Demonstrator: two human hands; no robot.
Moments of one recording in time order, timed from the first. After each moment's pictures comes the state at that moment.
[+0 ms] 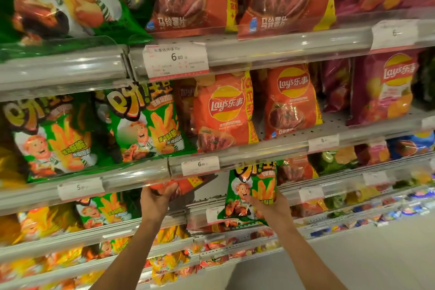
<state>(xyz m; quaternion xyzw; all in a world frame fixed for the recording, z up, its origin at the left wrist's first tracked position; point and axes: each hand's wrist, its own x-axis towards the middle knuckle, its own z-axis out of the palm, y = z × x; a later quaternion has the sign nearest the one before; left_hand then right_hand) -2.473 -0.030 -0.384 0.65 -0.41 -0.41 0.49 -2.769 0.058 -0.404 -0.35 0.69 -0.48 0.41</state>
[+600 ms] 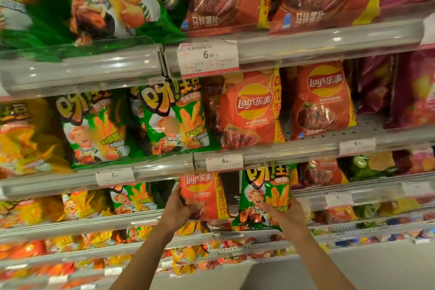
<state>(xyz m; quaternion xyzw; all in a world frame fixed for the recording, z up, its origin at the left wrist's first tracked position) -2.457 0.009 -0.365 0.60 -0.48 -0.53 0.36 -2.751 0.060 -0.419 -0.38 0.68 -0.47 0.42</state>
